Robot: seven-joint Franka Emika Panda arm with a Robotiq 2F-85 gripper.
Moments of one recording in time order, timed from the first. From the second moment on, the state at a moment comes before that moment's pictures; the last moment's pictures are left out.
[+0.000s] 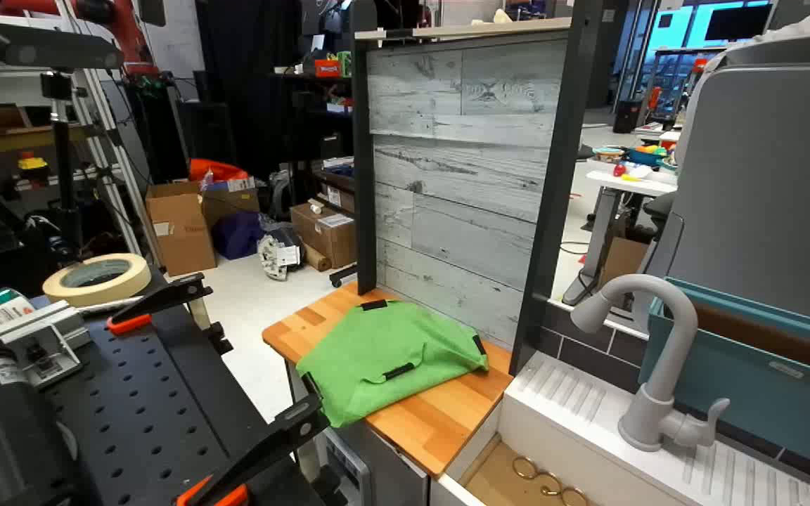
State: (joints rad) arm 0.12 -0.20 0.28 -2.25 -0.09 1.84 0.18
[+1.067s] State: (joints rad) arm 0.11 -0.01 0.20 -2.26 -0.09 2.03 0.32
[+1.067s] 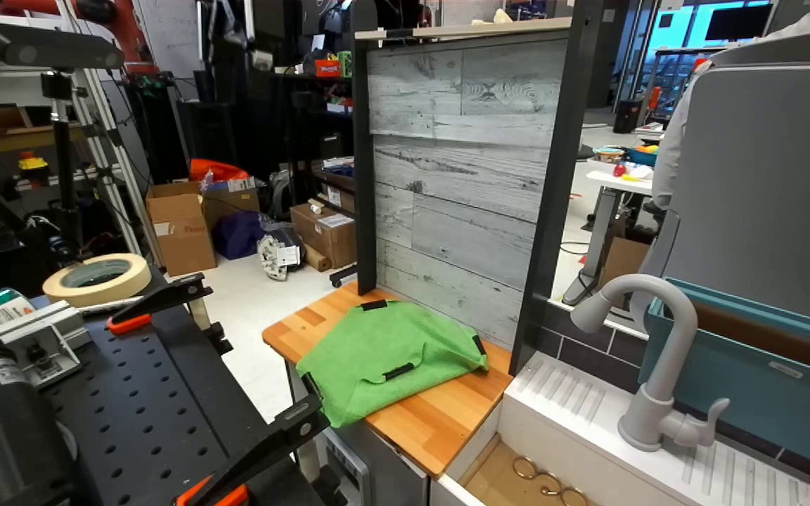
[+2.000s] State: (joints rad) arm 0.31 0.44 -0.14 -2.34 -0.42 2.79 0.84
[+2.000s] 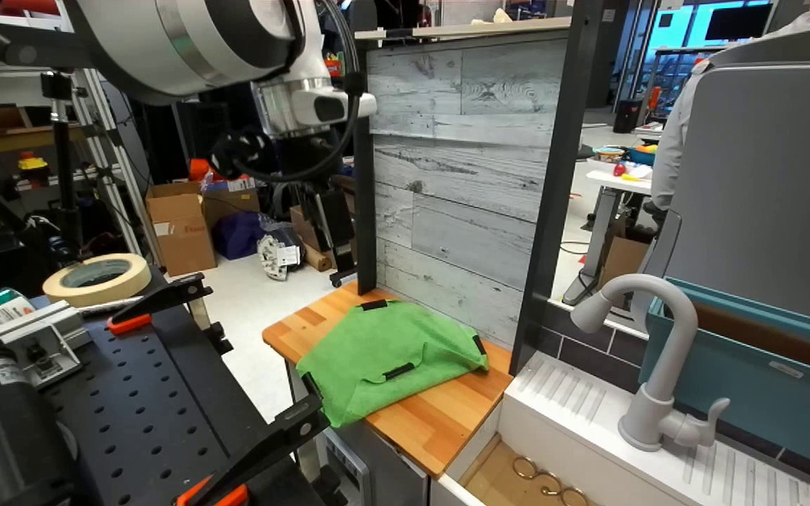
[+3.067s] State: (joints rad) arm 0.49 0.68 -0.25 -2.22 -0.44 2.87 0.91
